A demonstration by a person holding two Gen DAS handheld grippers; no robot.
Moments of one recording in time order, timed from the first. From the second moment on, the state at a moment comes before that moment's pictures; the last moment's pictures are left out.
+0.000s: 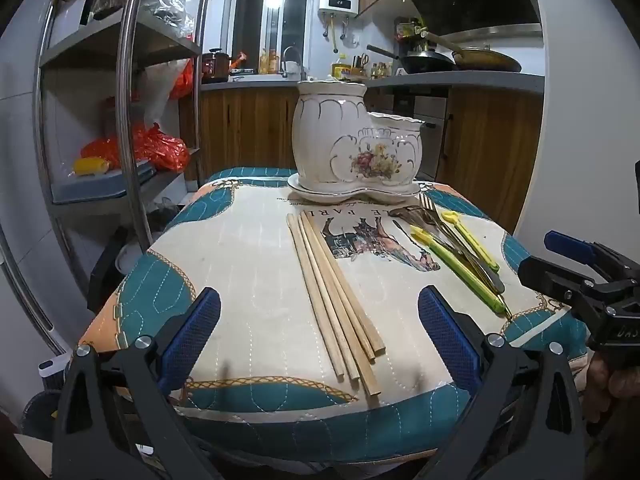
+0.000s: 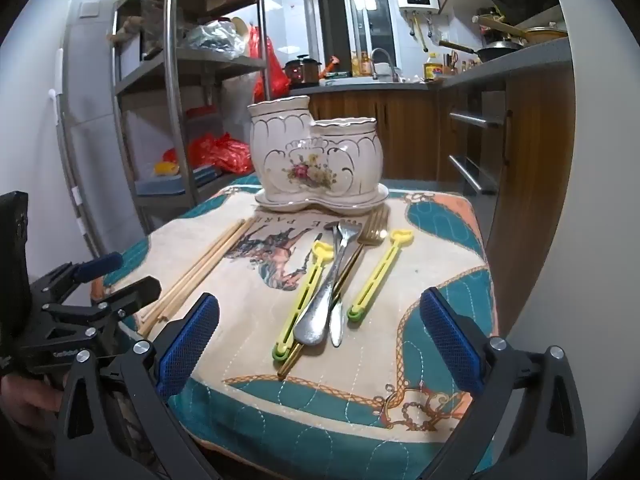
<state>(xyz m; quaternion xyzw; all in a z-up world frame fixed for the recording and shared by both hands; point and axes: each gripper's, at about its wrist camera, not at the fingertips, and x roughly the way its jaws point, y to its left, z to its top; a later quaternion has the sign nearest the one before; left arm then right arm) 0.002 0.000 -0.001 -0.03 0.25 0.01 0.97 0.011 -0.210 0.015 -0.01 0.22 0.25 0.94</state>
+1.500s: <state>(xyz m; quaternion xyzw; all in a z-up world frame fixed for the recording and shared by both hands) -0.006 0.002 0.004 -0.02 0.23 0.01 0.97 0.007 -0.207 0.018 -0.02 0.21 0.24 0.95</state>
